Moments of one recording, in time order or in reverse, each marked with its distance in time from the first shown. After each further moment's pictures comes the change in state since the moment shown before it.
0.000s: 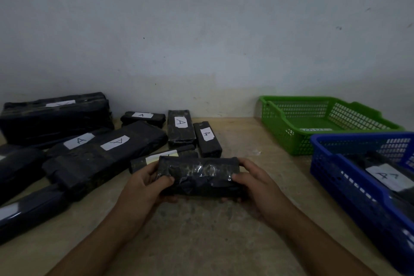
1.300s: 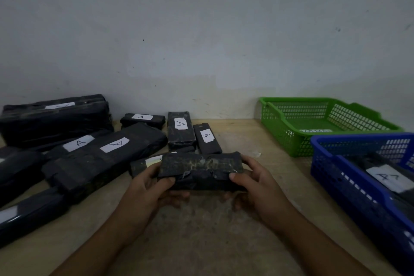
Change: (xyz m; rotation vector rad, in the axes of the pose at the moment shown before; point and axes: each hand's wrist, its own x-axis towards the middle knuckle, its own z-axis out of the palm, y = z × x) left_hand -0.003 0.004 0.004 -0.055 -0.036 -0.002; right_hand -0.007 -0.008 0.004 -0.020 0.026 -0.059
